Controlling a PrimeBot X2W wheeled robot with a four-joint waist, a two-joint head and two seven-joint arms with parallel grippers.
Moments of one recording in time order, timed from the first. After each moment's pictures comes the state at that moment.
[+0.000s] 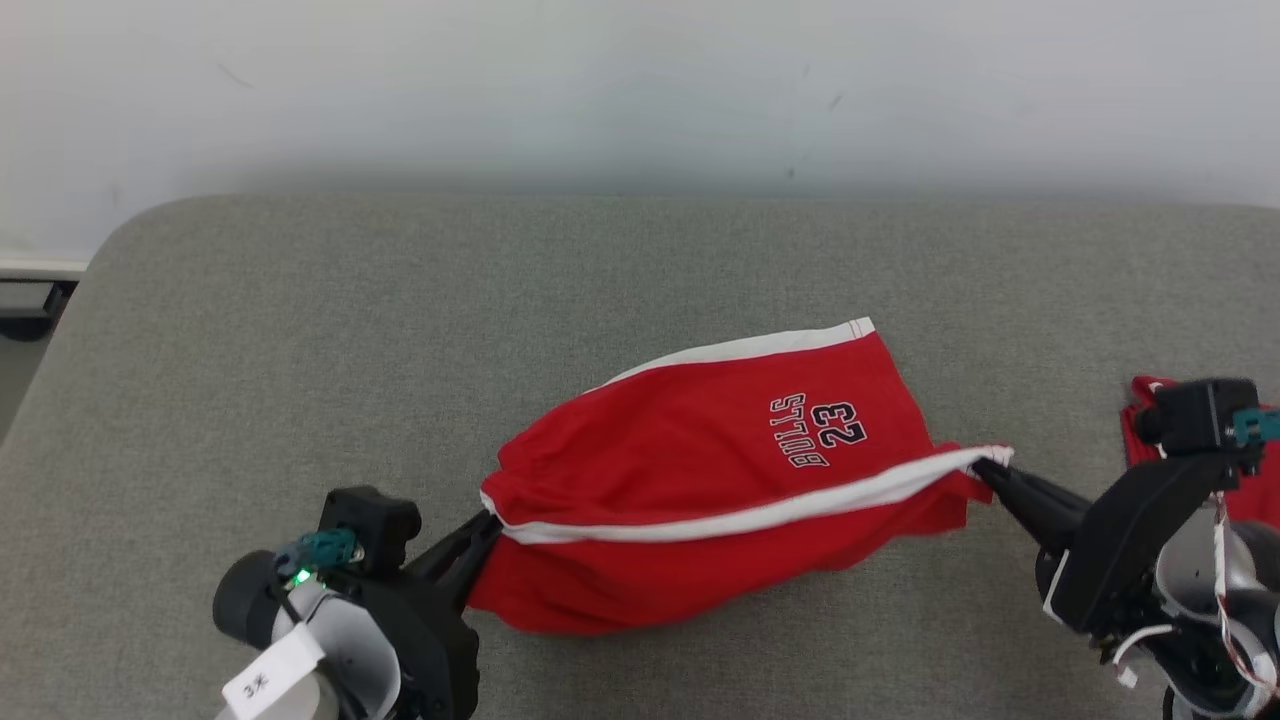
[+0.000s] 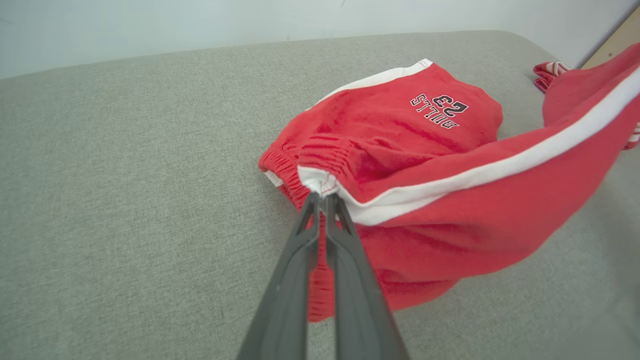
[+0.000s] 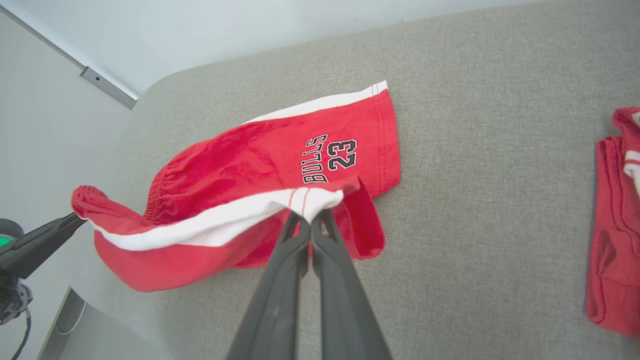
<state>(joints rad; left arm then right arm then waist) -0.30 0.37 -0.64 0.12 -0.50 0.00 0.21 -0.06 -0.24 -0.02 -0.24 0.72 -0.01 0.77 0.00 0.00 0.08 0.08</state>
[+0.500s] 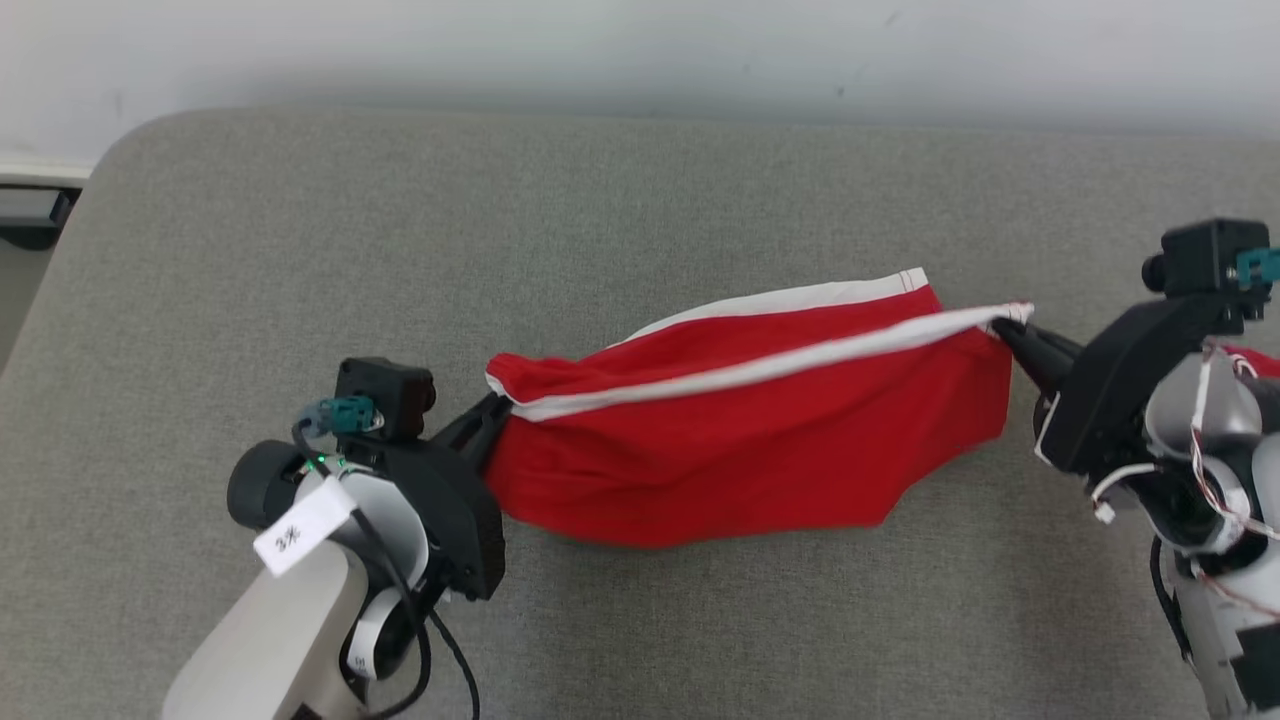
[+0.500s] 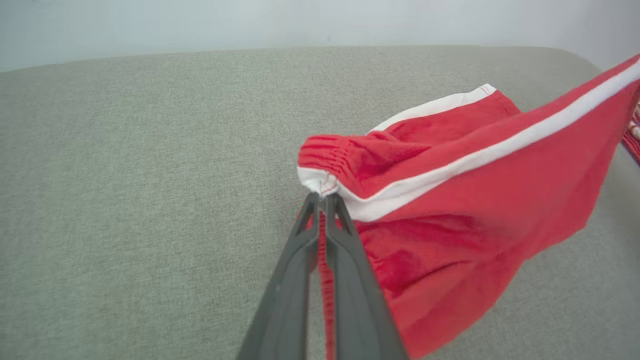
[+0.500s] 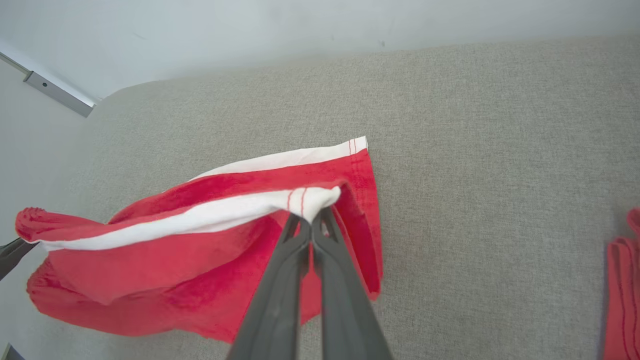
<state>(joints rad) -0.52 0.26 -0.62 0.26 -0.49 0.05 0.27 -0.39 -0.25 0.01 -0.01 0.62 -0.05 0.76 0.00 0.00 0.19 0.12</state>
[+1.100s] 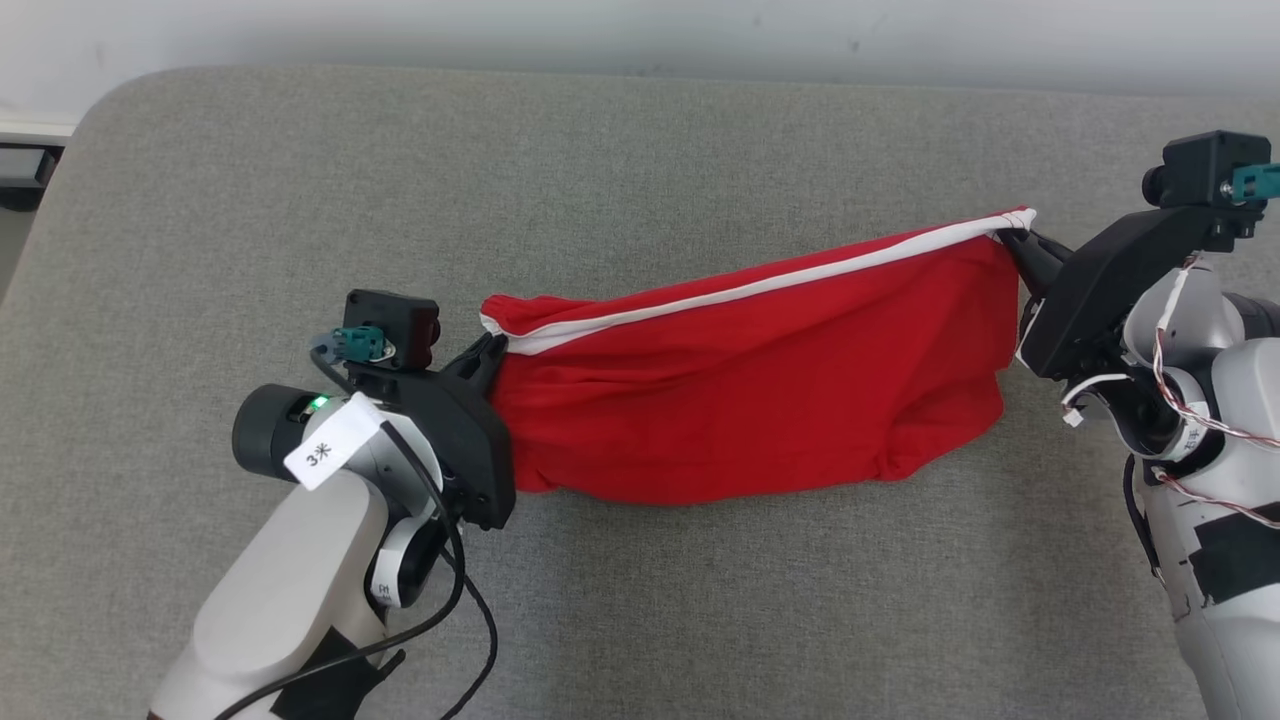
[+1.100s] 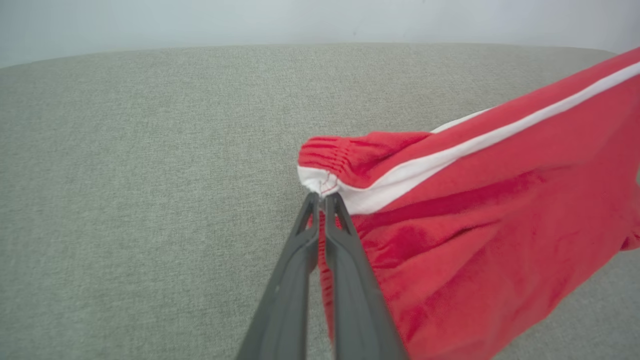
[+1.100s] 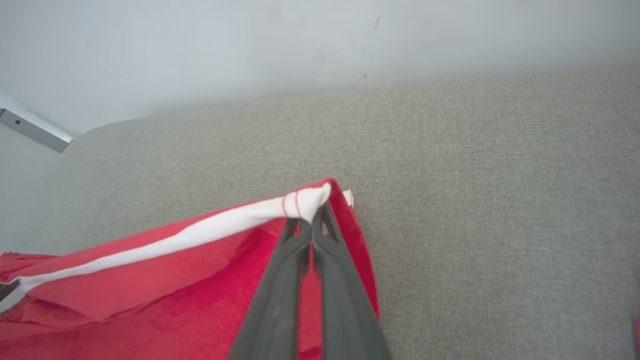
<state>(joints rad) -0.66 0.18 -0.60 0.44 -0.46 0.07 0.26 -0.61 -0.21 0.04 0.27 0.57 -0.05 0.60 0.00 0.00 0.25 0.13</state>
